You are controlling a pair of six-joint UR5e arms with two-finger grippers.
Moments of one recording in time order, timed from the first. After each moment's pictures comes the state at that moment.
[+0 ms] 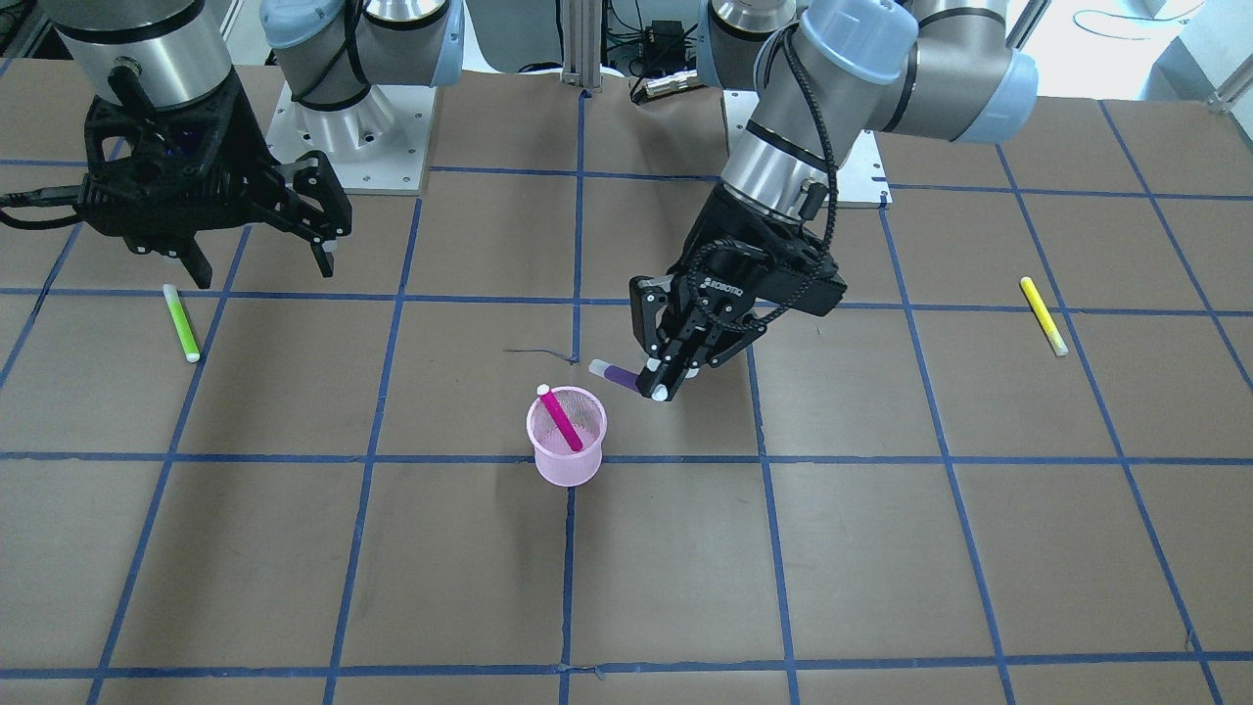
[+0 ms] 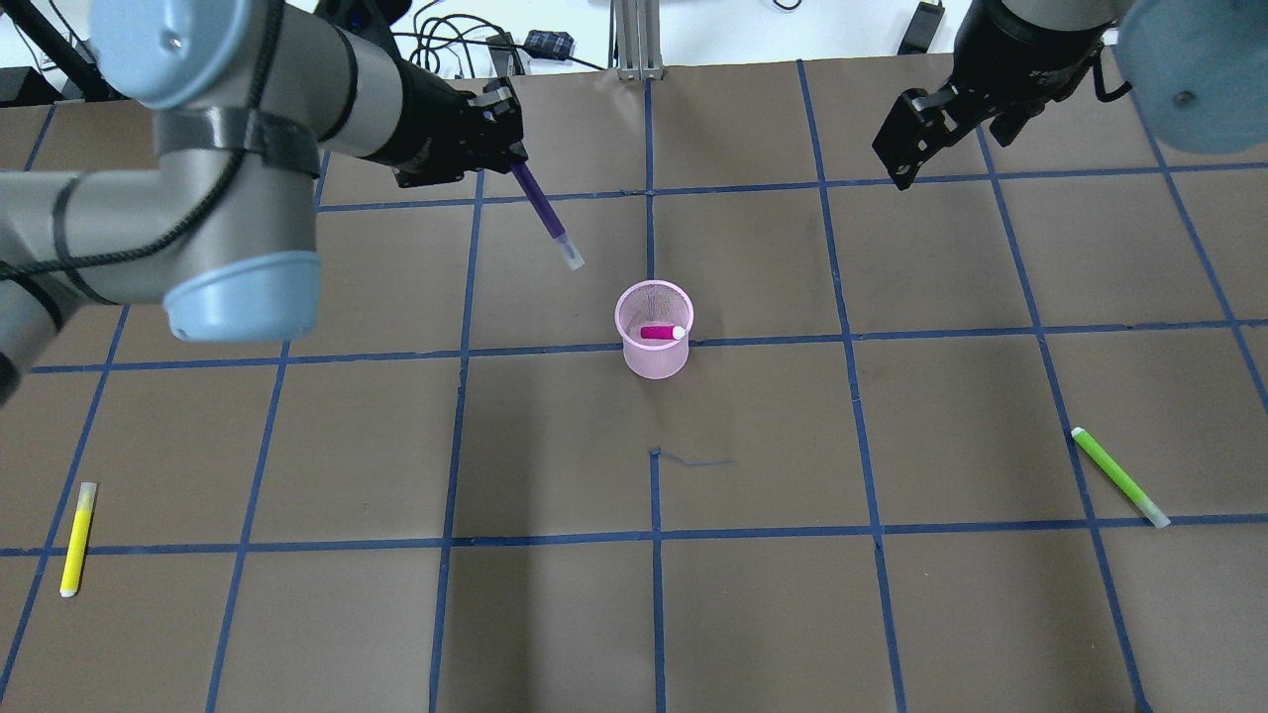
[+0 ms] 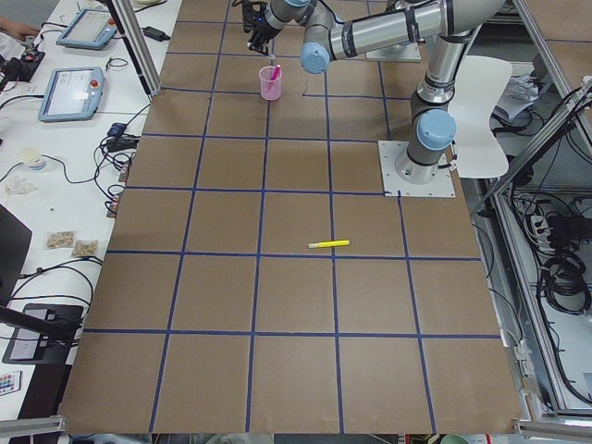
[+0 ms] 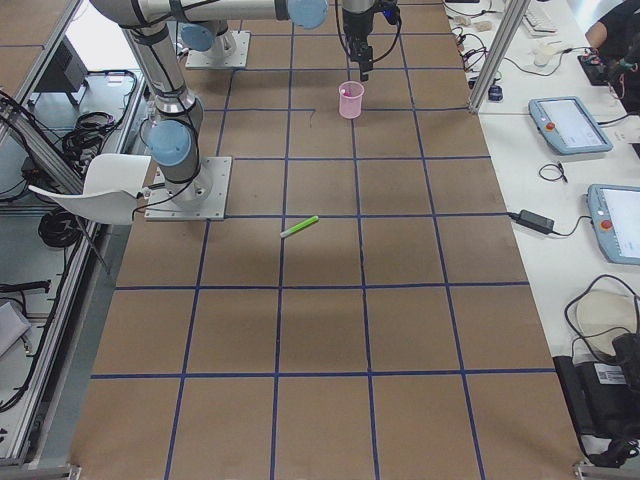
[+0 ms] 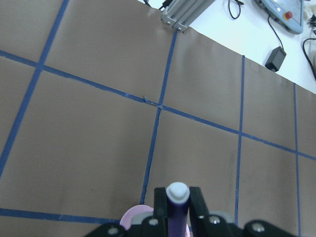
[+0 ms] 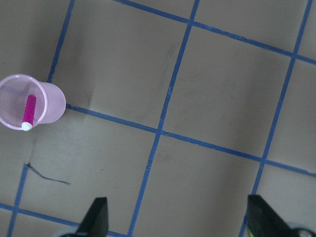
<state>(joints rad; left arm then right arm) -1.72 -1.67 -1.93 -0.47 1.24 -0.45 1.59 -1.54 1.52 -1.67 -1.58 -0.09</state>
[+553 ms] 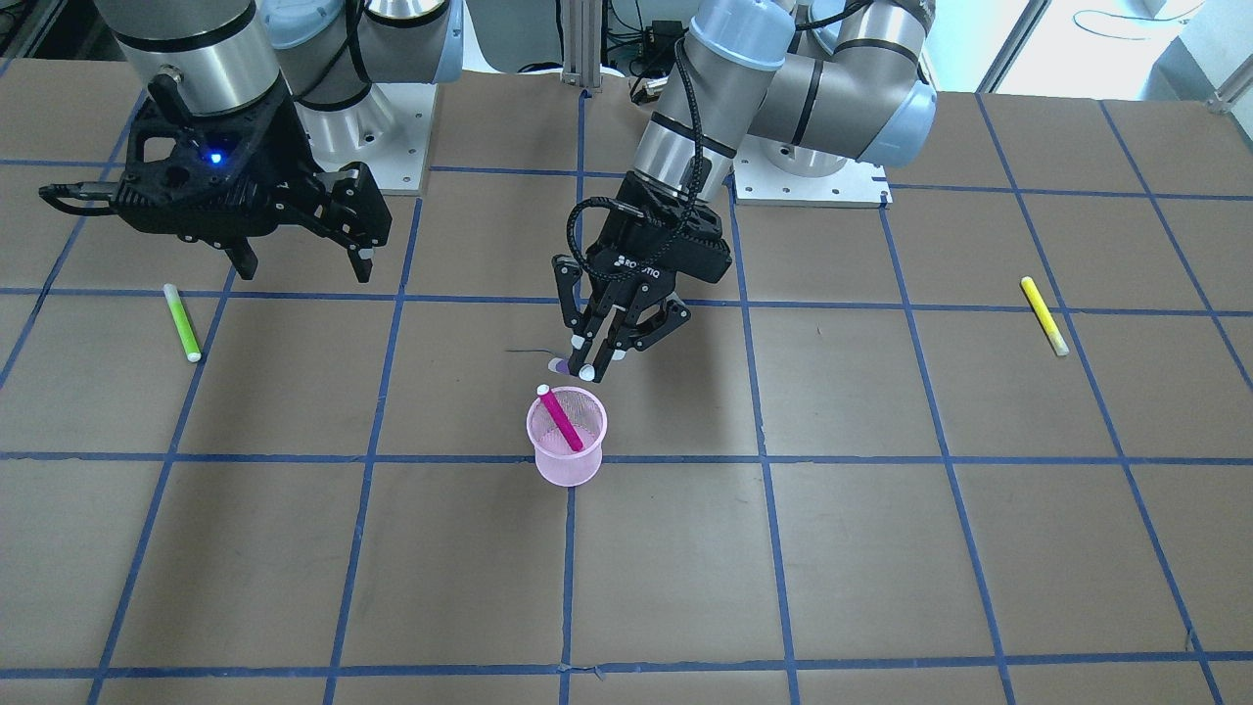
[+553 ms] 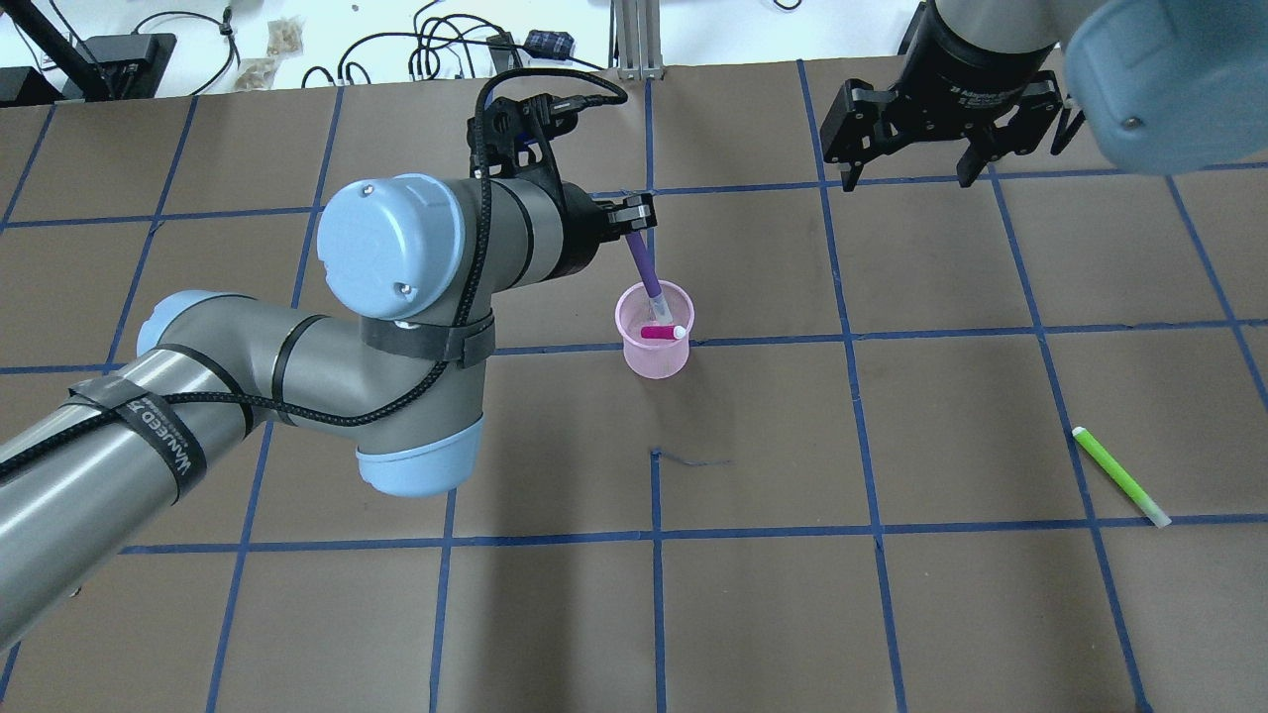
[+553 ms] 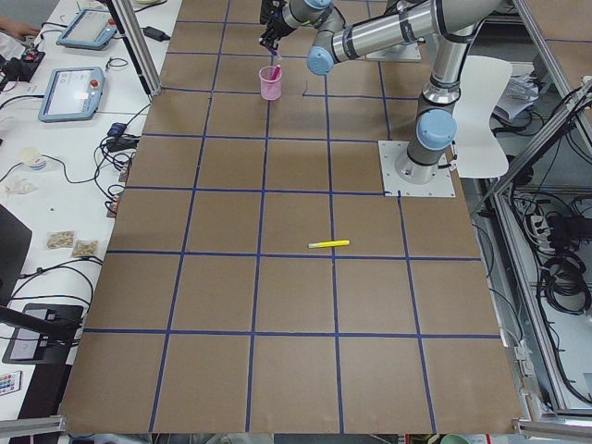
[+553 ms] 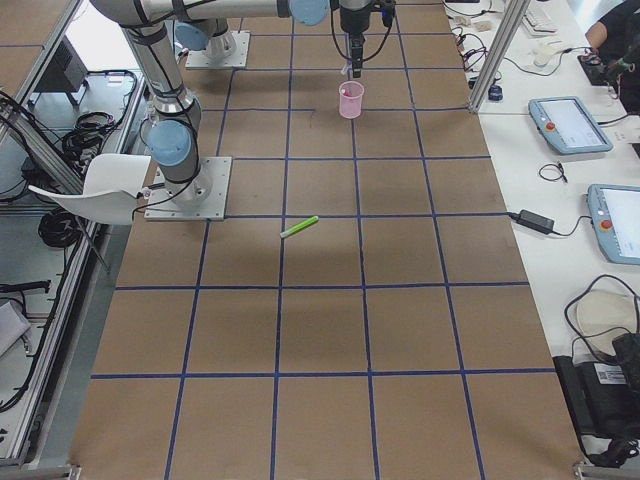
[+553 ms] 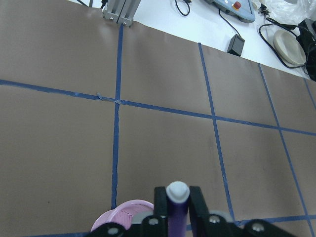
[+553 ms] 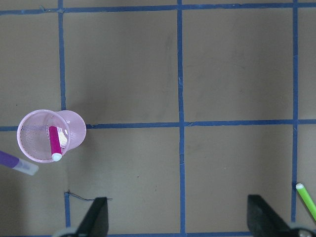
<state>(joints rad) -1.86 -1.71 -2.00 -0.27 1.37 -0.37 1.63 -1.54 1.53 -1.67 -1.57 0.07</state>
